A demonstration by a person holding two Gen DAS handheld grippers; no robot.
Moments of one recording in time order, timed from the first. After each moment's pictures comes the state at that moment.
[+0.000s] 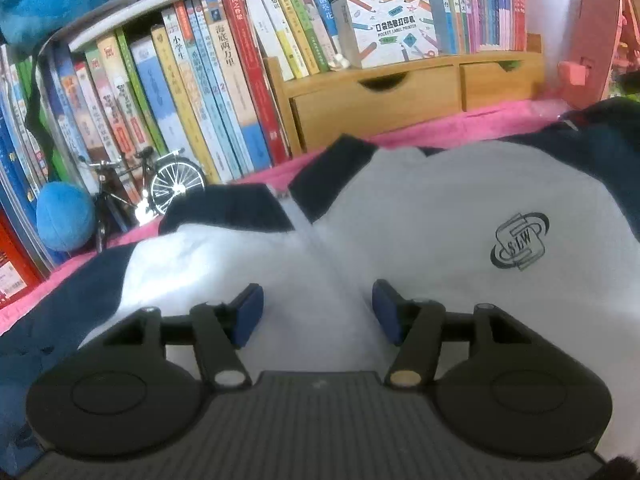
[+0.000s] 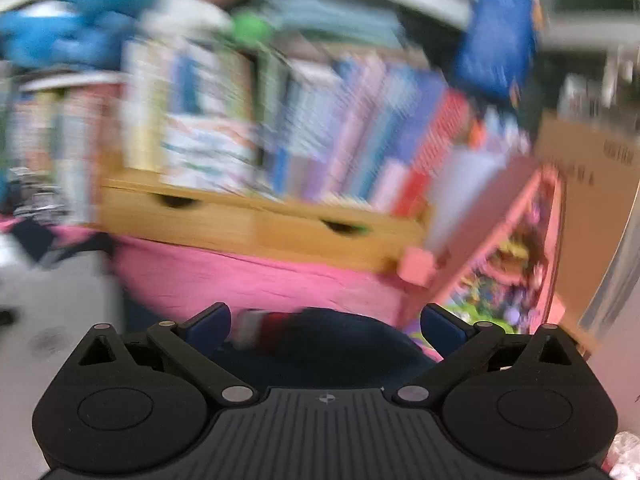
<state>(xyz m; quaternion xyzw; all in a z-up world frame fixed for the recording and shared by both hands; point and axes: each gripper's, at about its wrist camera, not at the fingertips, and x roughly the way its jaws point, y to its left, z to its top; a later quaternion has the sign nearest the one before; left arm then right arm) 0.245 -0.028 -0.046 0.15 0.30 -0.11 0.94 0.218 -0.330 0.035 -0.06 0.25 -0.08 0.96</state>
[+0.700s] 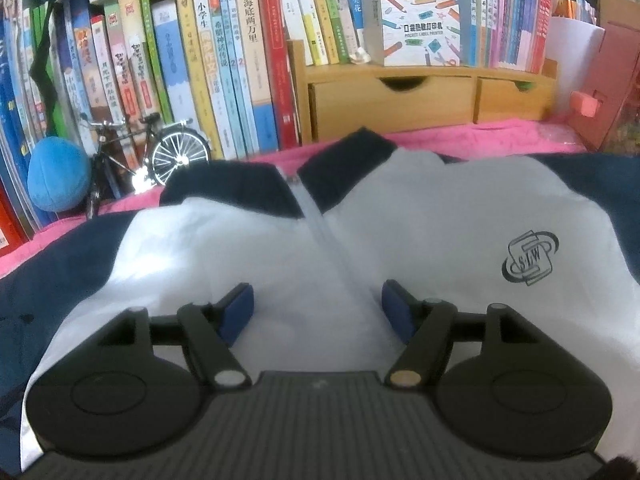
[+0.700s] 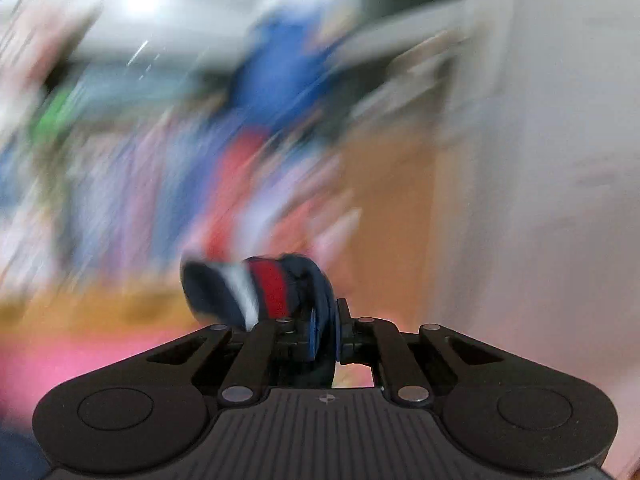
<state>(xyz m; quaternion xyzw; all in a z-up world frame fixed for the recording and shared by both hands) 0.257 -0.008 -0.048 0.08 0.32 -0.12 0.93 0.148 -0.452 0.077 0.01 0.05 -0.30 0.95</state>
